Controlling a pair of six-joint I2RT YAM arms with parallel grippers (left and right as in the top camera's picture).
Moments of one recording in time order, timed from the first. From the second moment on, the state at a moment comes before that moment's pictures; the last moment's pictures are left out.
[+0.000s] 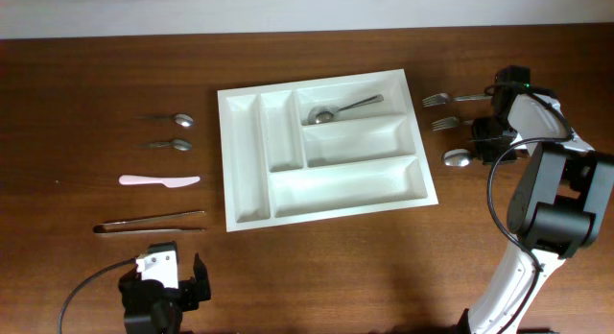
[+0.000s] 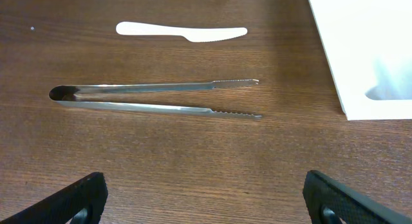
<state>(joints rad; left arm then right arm) 0.07 0.01 0.26 -0.91 -0.11 0.02 -0.26 2.18 1.59 -0.85 0.08 1.34</state>
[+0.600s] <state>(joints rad) 0.07 0.01 0.26 -0.91 -0.11 0.02 -0.26 2.18 1.81 -0.88 -0.14 0.95</state>
